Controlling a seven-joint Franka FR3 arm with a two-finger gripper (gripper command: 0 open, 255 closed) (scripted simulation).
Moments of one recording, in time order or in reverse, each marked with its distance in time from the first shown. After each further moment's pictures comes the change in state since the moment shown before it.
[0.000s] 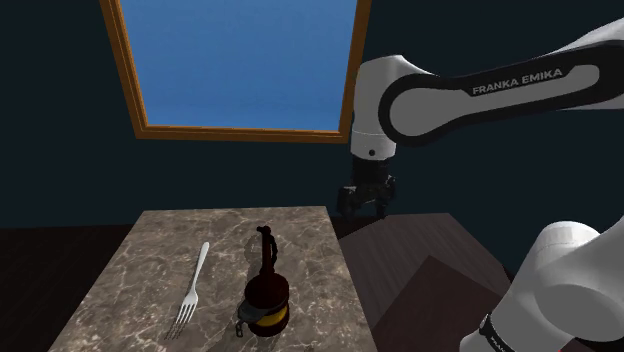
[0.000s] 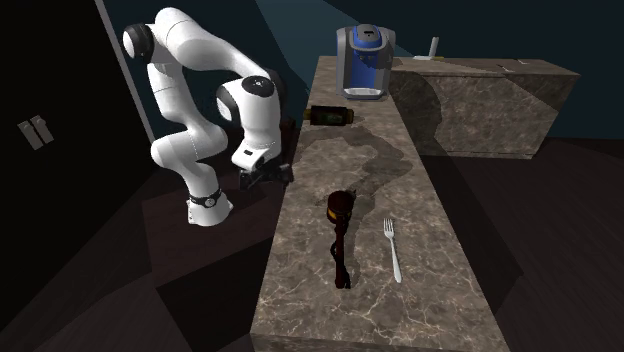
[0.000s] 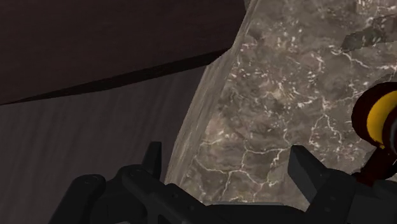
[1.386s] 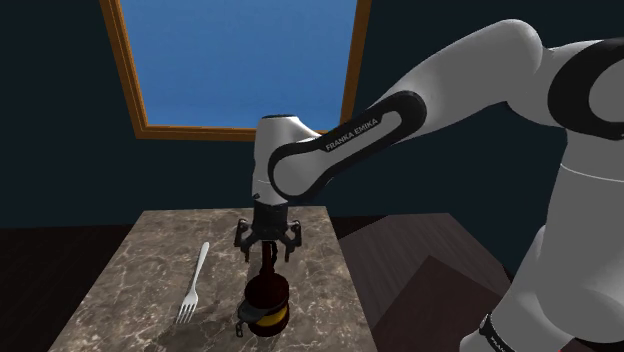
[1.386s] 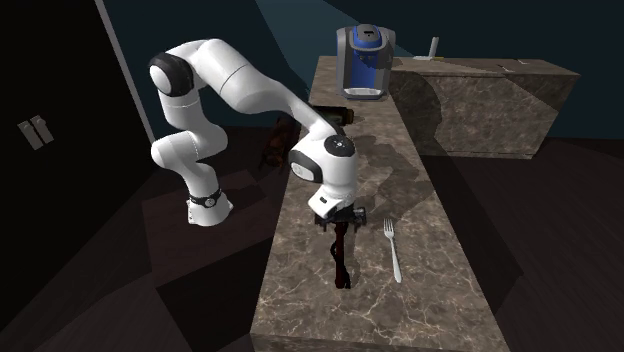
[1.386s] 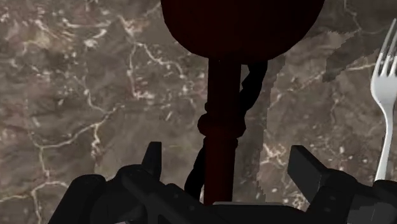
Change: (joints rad) arm 0.050 0.698 0.160 0.388 -0.056 0.402 0.588
